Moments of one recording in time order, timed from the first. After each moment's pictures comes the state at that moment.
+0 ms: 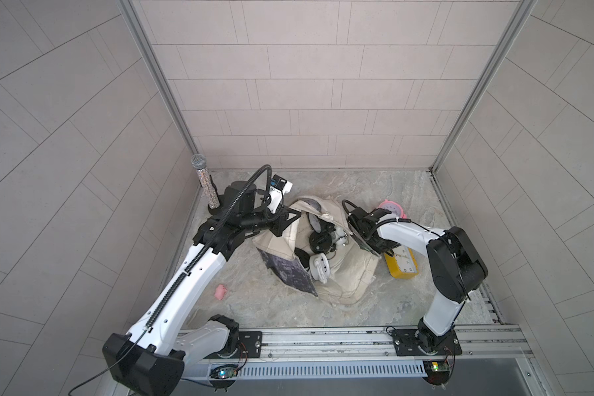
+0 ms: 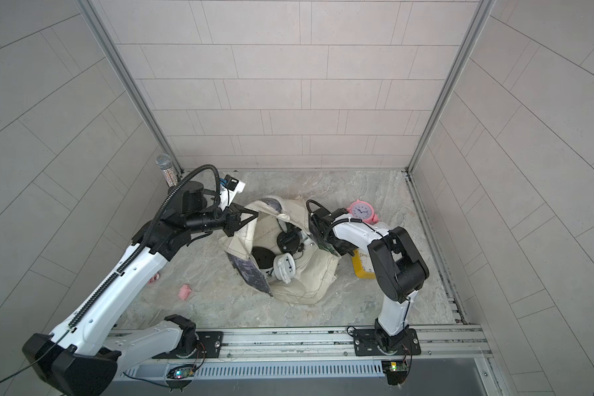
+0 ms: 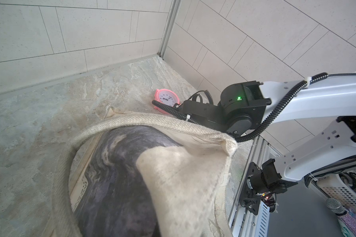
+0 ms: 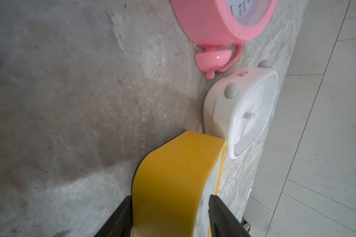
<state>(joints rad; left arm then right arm) -0.37 1.11 1.16 -0.55 0.63 -0.07 0.48 1.77 1.17 -1.00 0.60 0.35</state>
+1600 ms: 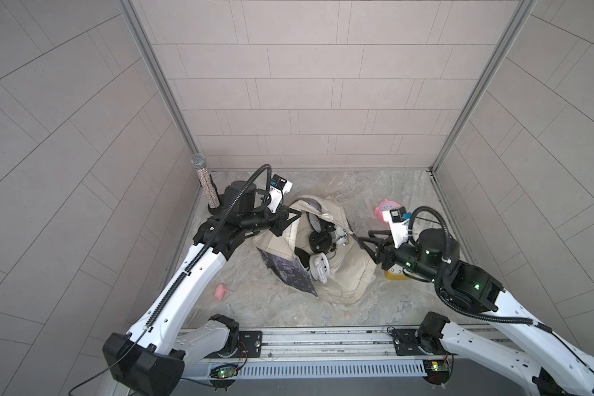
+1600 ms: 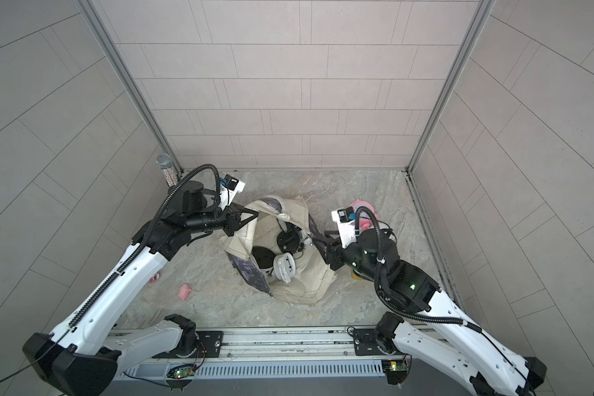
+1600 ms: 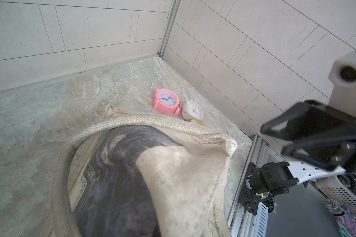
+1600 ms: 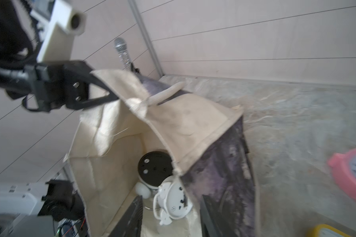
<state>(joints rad) -0.37 1.11 1.16 -0.55 0.63 -0.08 0.87 0.73 0.85 -0.45 0.05 0.38</state>
